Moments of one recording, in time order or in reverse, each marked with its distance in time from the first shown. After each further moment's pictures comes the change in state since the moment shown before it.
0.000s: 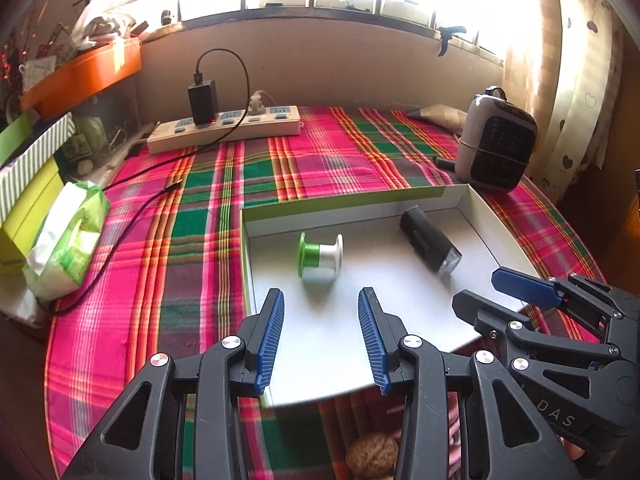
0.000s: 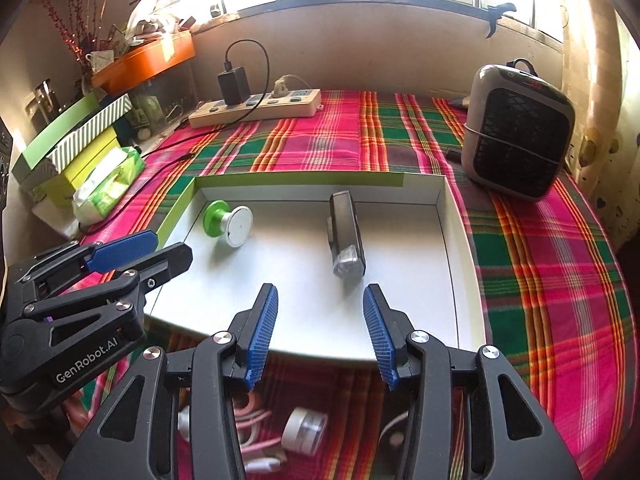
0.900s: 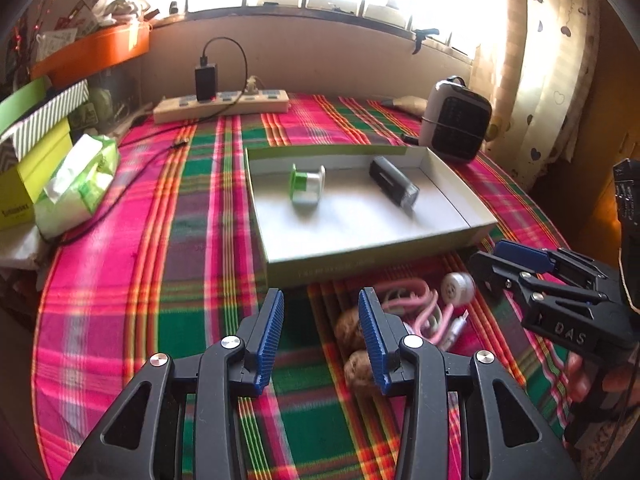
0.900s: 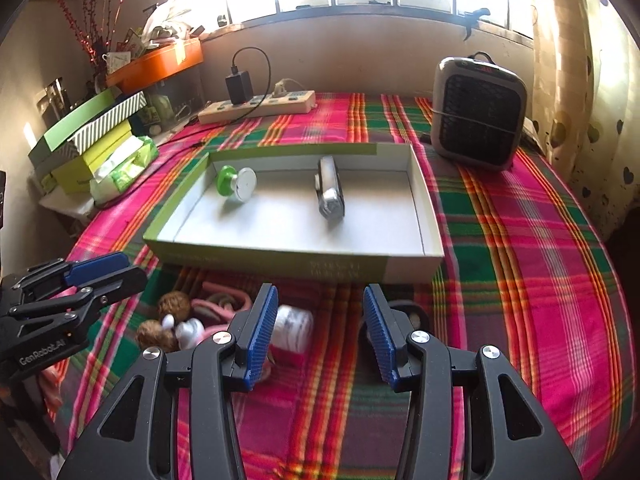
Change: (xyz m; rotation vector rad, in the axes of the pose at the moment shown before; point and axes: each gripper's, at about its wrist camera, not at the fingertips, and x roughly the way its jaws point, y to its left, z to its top) left arm -0.048 0.009 -0.066 -0.014 0.006 -0.106; right arm -0.041 -0.010 -0.052 0.006 -0.042 -0.010
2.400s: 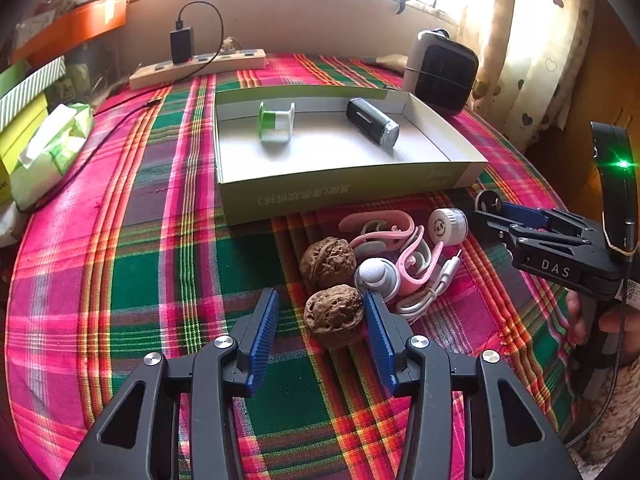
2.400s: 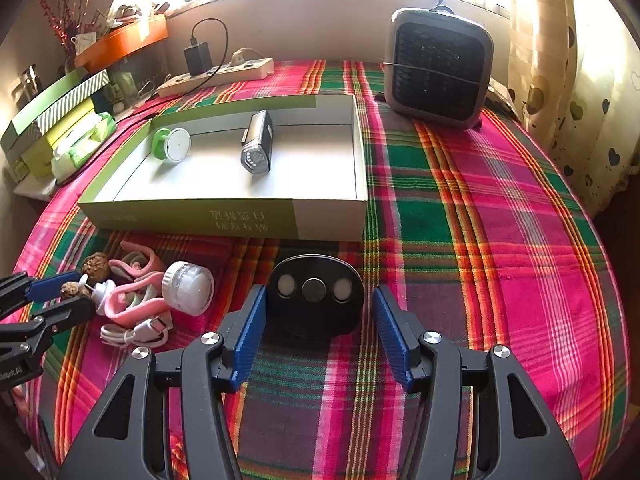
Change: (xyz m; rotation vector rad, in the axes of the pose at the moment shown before) left arm 0.020 -0.017 -0.026 0.029 0.108 -0.022; right arm 0.021 -0.045 -0.017 0.006 0.077 -0.074
